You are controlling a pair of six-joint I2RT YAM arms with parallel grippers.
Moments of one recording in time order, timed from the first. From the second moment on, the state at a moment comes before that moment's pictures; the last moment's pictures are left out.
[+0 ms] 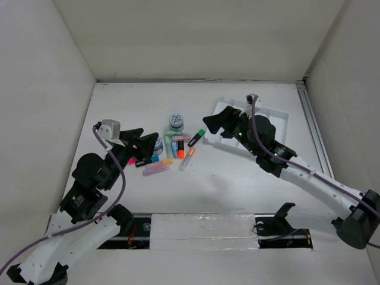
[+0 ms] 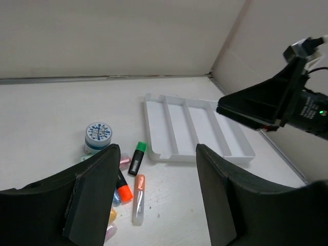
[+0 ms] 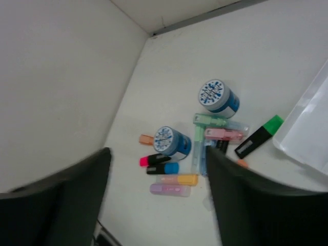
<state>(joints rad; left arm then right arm) -0.66 0.51 0.85 -0.28 -0.16 -0.31 0.74 1.10 0.94 0.09 0.18 0.74</state>
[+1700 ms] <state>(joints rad) -0.66 0.46 0.81 -0.28 -0.25 -0.35 0.84 2.36 2.02 -0.31 0.49 0.62</state>
